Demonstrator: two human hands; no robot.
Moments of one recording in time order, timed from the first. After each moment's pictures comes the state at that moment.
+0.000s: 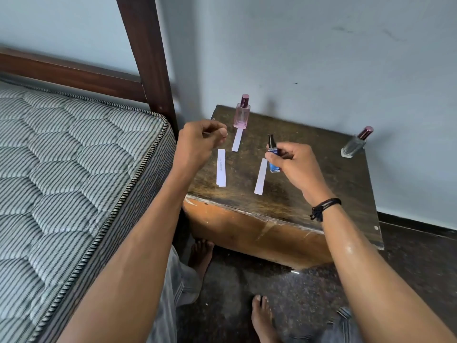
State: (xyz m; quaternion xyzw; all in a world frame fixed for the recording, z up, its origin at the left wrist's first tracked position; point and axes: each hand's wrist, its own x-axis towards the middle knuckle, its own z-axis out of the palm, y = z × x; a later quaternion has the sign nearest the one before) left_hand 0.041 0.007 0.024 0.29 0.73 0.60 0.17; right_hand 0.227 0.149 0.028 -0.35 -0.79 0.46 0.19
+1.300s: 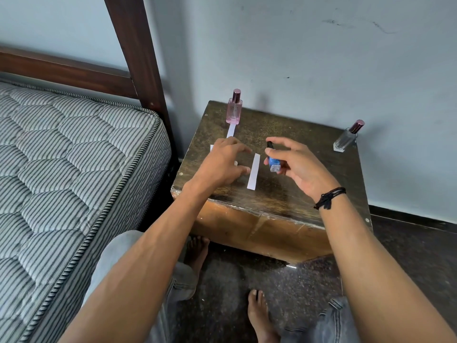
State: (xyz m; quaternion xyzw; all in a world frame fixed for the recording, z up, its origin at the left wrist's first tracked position) left_hand 0.087 0.037 -0.007 0.51 0.79 0.30 0.14; right_hand 0.237 0.171 0.024 -0.38 -0.65 0.65 0.11
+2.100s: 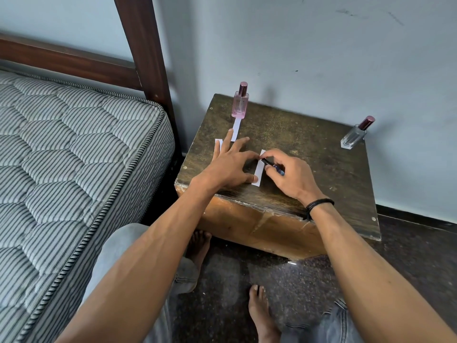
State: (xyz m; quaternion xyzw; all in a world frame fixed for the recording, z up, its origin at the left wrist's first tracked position) left_hand 0.086 0.043 -0.032 0.54 0.80 0.16 0.18; right_hand 0.248 0.162 -0.029 -0.24 -0.93 0.24 0.15
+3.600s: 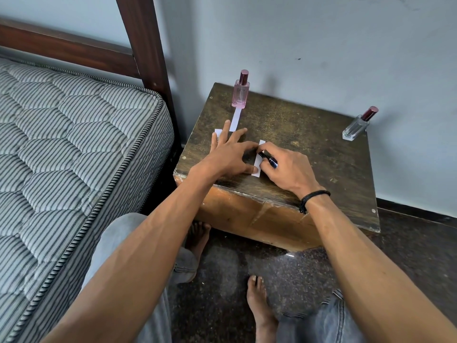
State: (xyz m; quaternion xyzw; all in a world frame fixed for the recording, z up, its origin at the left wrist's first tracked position) left_hand 0.085 0.045 -0.035 0.52 0.81 0.15 0.21; right_hand 0.241 0.157 -0.034 -0.22 -0.96 0.14 0.12
